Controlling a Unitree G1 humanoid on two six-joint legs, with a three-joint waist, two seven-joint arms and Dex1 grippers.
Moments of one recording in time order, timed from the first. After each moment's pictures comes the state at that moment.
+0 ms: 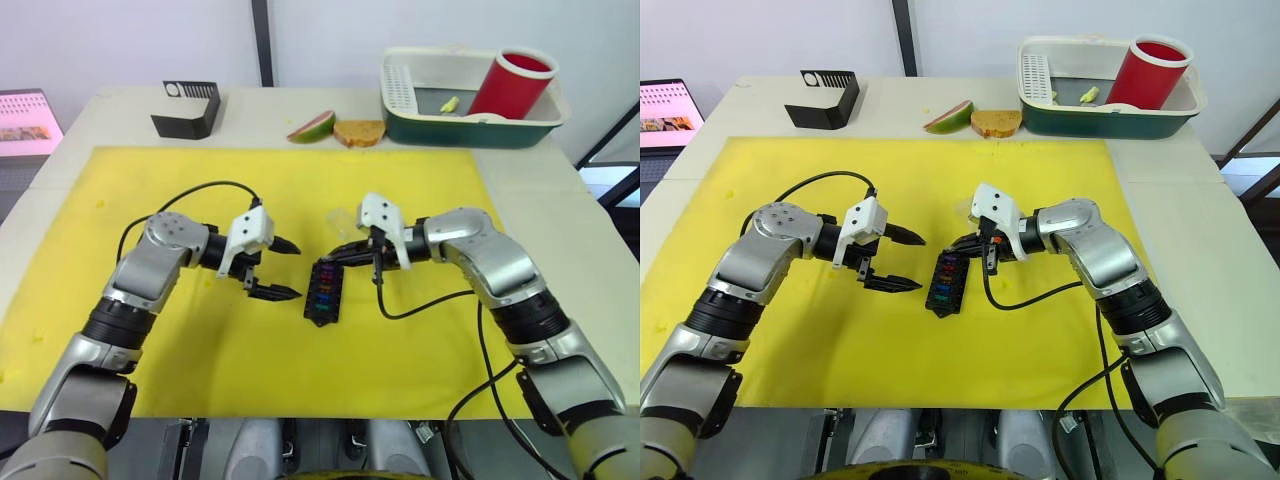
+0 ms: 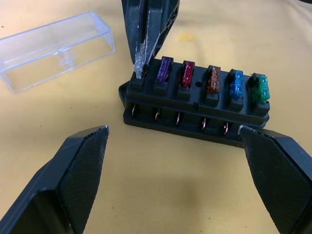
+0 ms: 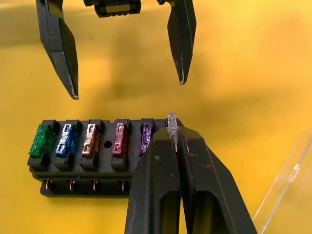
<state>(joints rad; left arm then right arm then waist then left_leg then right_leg) -0.63 0.63 -0.24 0.11 -0.25 0.34 -1.37 -0.72 -0.56 0.32 0.00 0.26 0.60 1.11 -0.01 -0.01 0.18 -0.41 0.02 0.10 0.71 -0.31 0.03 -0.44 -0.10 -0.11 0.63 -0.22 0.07</state>
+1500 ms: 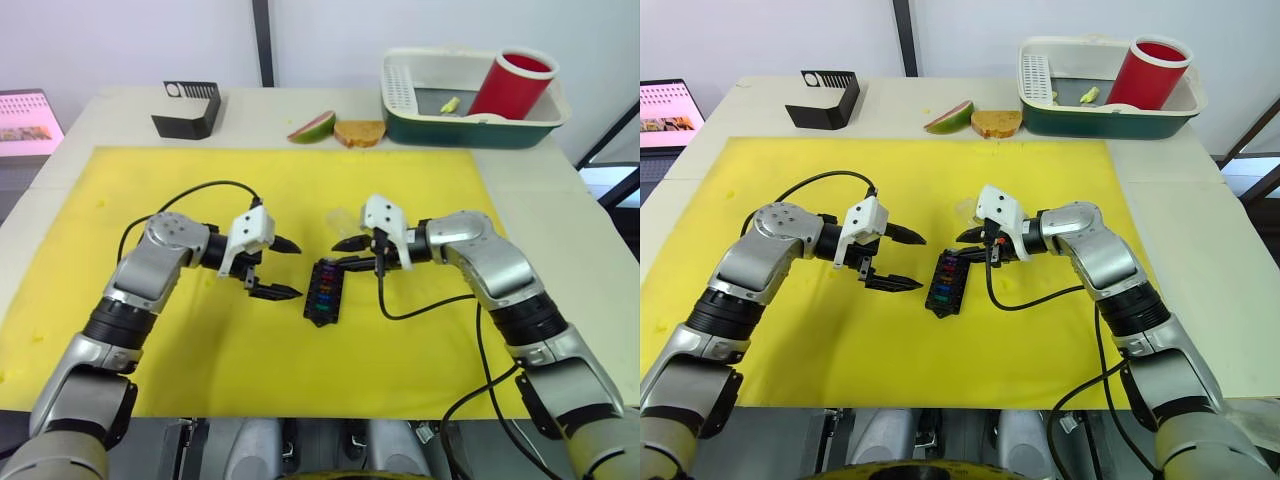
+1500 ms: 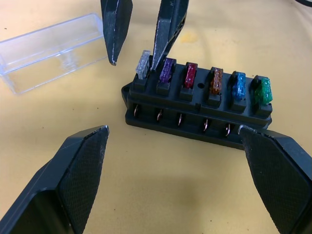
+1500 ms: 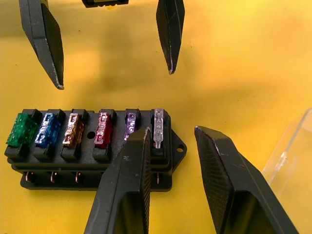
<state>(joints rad) -0.63 0.63 -0.24 0.11 -0.25 0.34 -1.36 -0.70 -0.57 0.31 0.04 0.24 0.53 1.12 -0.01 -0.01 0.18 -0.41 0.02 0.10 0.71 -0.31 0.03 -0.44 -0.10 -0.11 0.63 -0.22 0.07</state>
